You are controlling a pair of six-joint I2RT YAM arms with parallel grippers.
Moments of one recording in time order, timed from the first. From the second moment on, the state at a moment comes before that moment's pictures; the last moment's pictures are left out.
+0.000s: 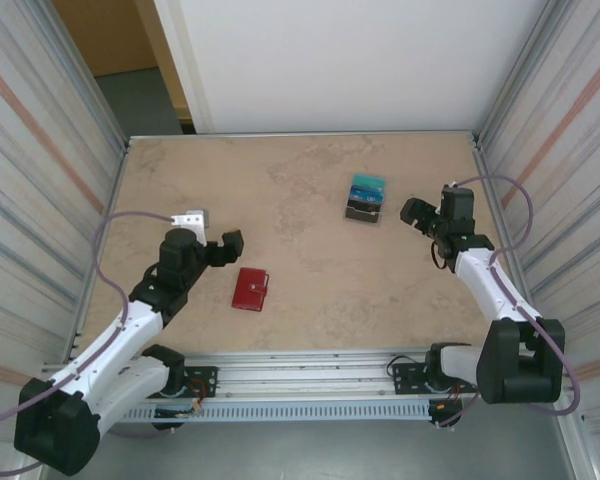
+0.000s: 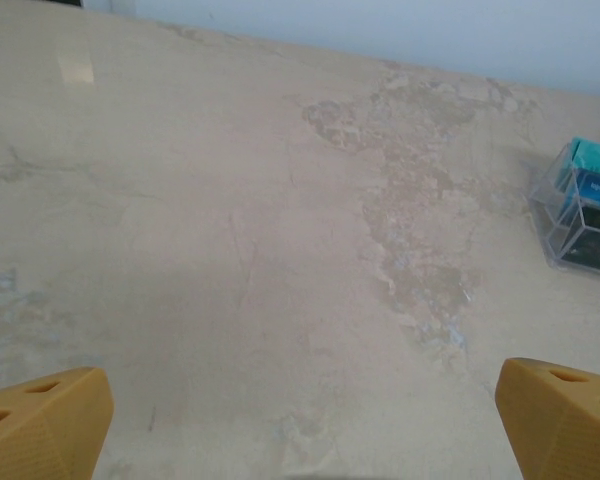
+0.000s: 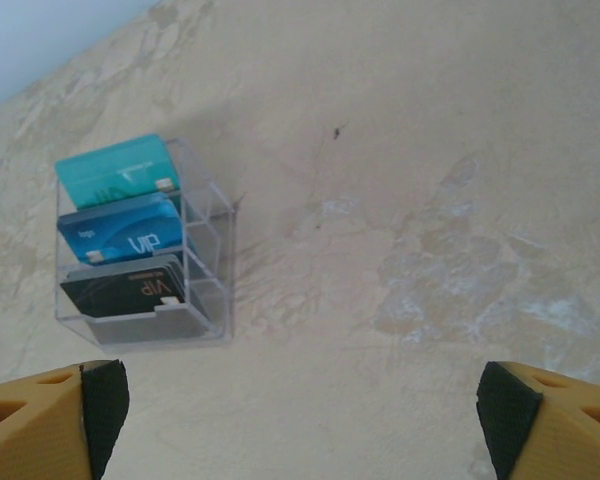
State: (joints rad) left arm -0.40 0.87 0.49 -0.08 -0.13 -0.35; right arm 0.02 1.22 0.77 -0.24 0.00 0.47
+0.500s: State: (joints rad) left arm -0.42 0.93 0.48 -0.33 -0.02 -0.47; right arm 0.08 1.28 0.79 -0.26 0.00 0.47
